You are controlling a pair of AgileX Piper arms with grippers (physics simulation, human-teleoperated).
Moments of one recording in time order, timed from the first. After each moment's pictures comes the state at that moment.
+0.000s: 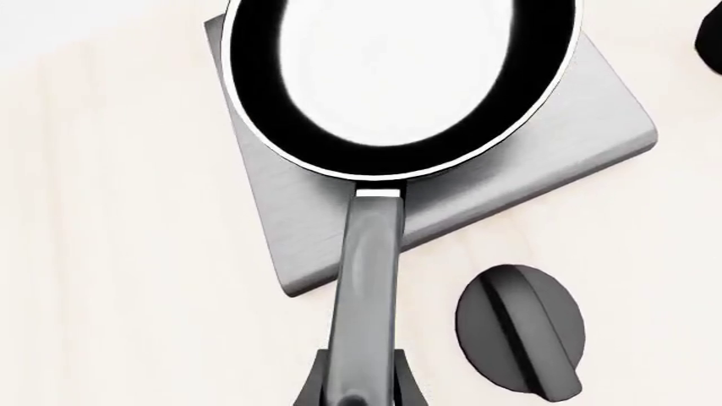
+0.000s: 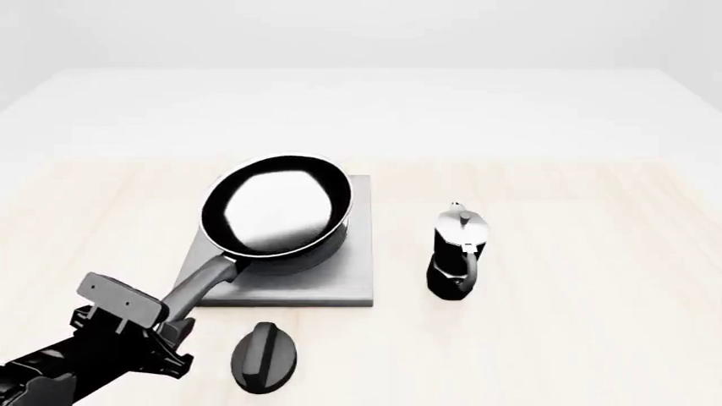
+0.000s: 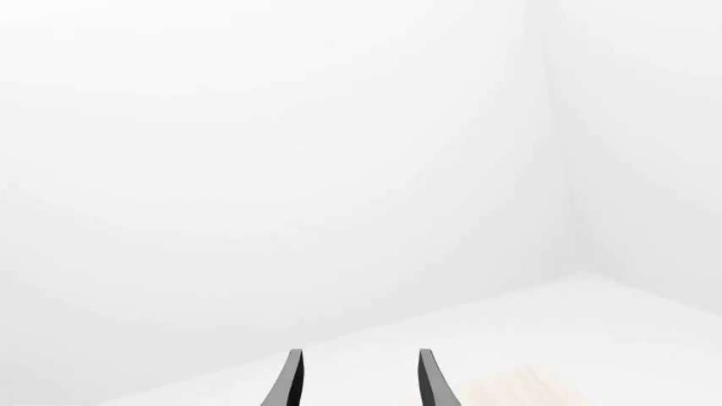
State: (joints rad) left arm -0.20 1.06 -0.23 -0.03 0.17; right arm -0.21 0.00 -0.67 0.32 0.25
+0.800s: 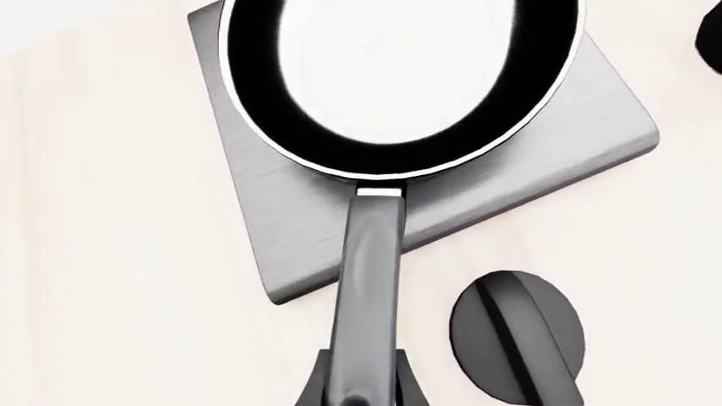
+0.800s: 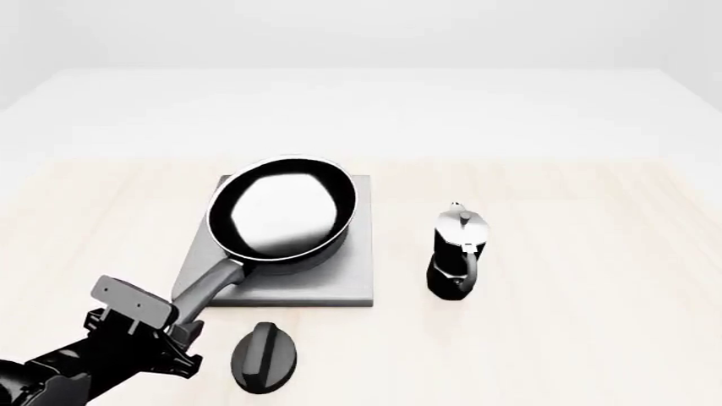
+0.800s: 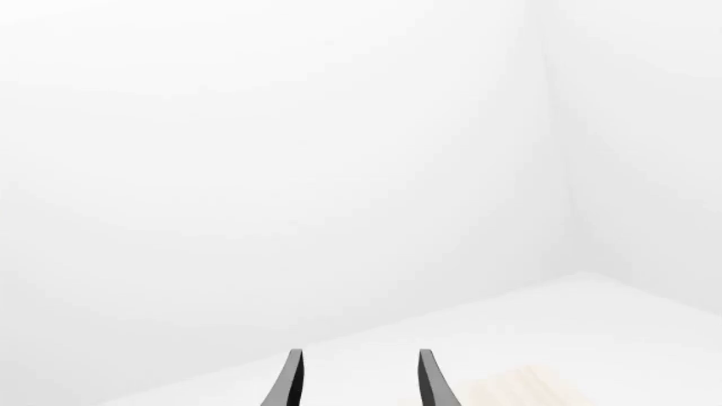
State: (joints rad) left arm -0.21 1.16 -0.21 -0.14 0.15; right arm -0.21 0.00 -0.67 0.32 0.25
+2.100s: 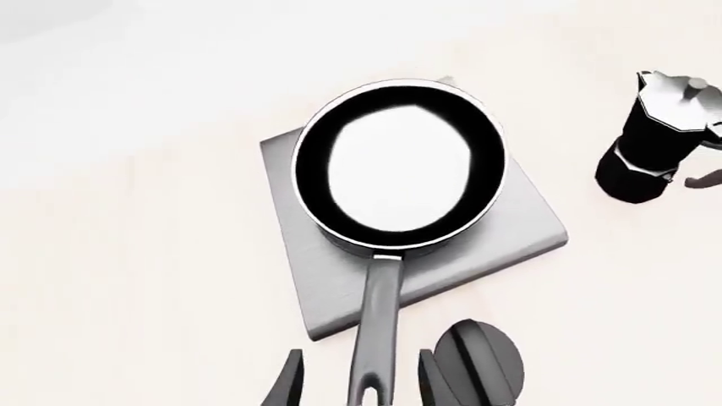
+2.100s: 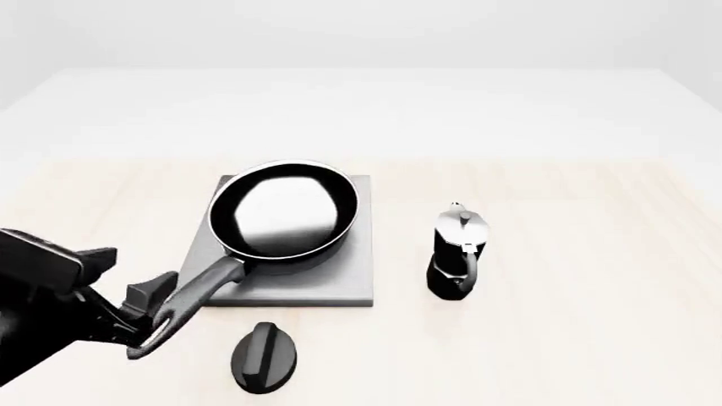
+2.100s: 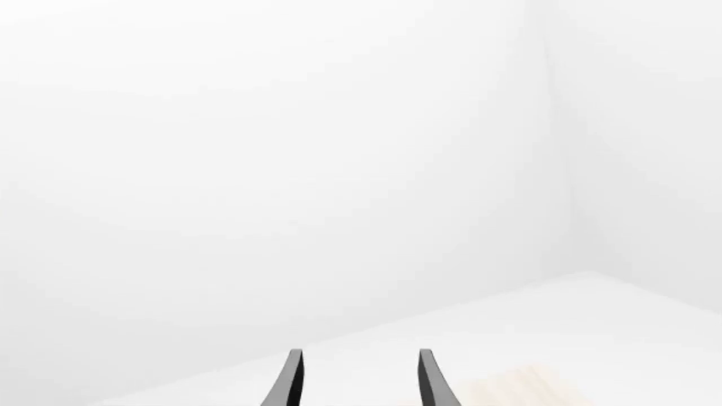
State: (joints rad) left arm -0.25 0.67 -0.44 0.34 0.16; right arm -0.21 0.00 -0.66 0.32 0.25
